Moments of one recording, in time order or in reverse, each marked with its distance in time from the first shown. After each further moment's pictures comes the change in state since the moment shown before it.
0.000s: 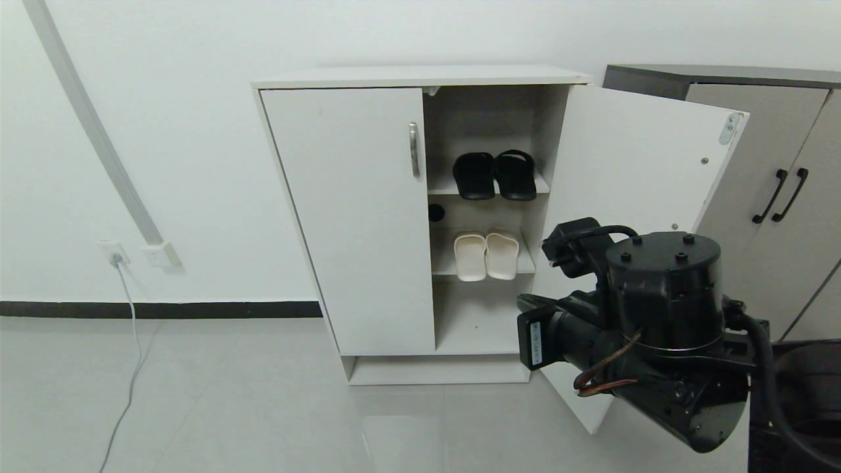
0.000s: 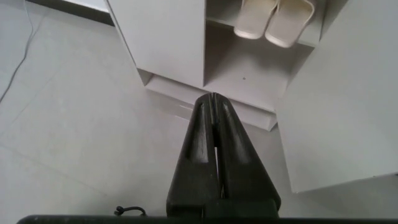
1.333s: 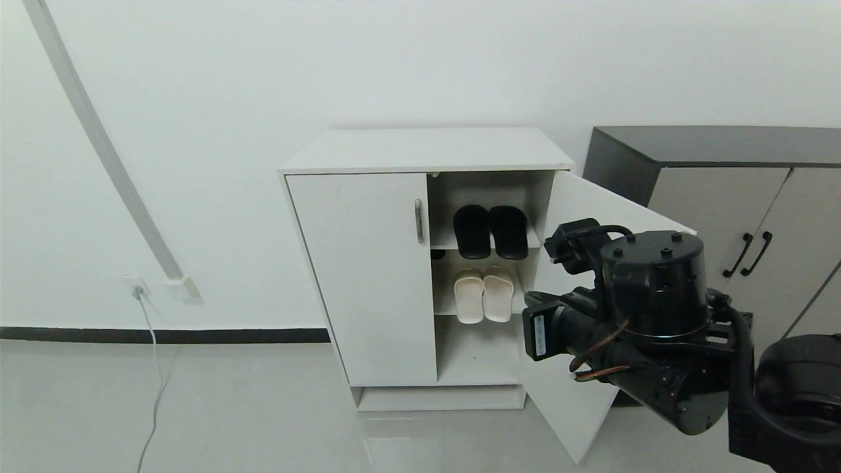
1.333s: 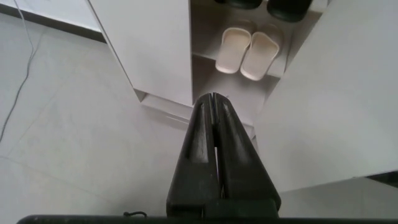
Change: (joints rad) left arm 0.000 0.000 0.000 0.000 0.000 -0.001; right arm -0.045 0.028 -0.003 -0.009 0.000 -0.012
